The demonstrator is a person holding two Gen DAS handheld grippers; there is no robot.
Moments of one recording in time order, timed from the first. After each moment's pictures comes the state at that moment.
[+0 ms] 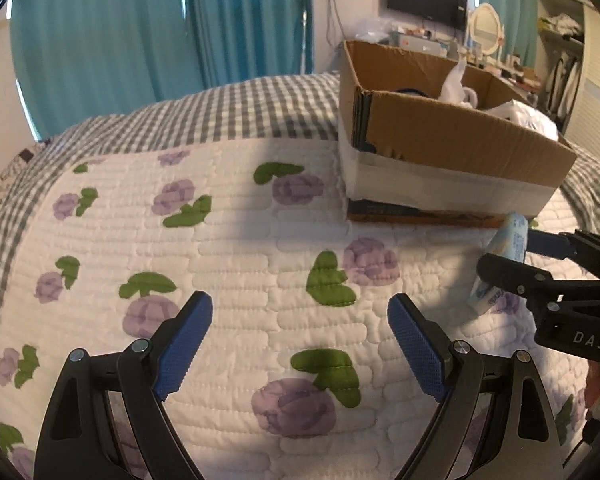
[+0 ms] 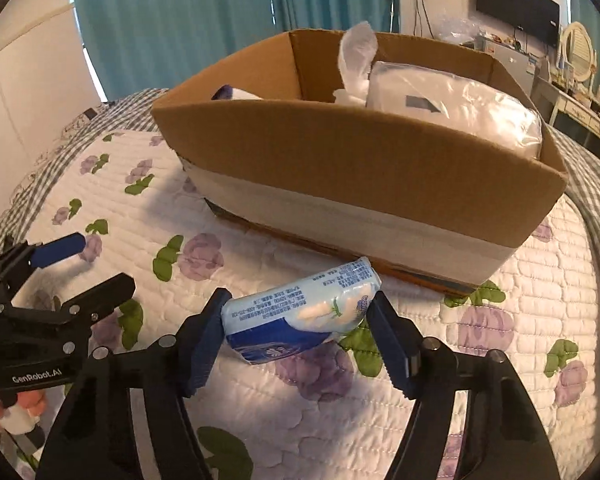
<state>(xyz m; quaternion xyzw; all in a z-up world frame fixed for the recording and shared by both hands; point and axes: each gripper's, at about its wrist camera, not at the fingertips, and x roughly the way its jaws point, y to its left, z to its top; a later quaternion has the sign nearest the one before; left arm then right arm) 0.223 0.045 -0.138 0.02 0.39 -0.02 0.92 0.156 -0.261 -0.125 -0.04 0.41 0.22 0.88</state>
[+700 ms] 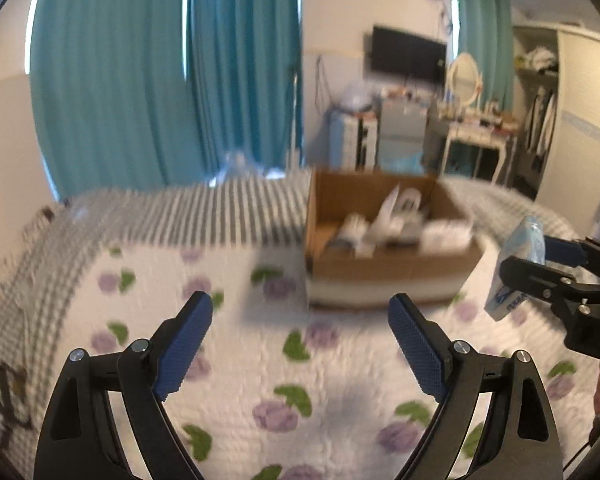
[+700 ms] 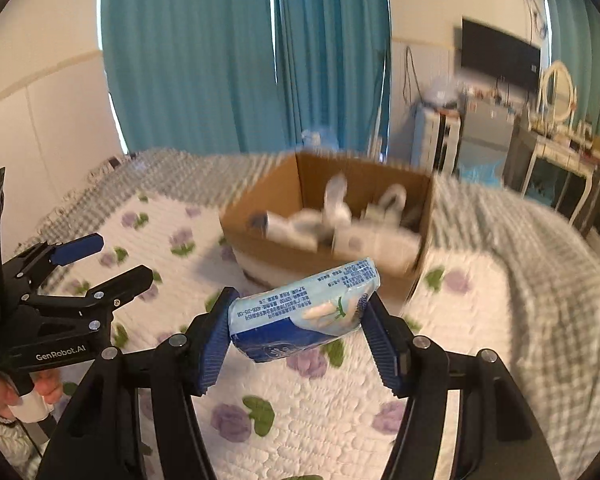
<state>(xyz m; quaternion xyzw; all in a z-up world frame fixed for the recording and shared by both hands) 0.166 0.026 -0.002 0.02 0.28 -0.04 0.96 0.076 -0.297 0.024 -0.04 0.30 0.21 0.93</state>
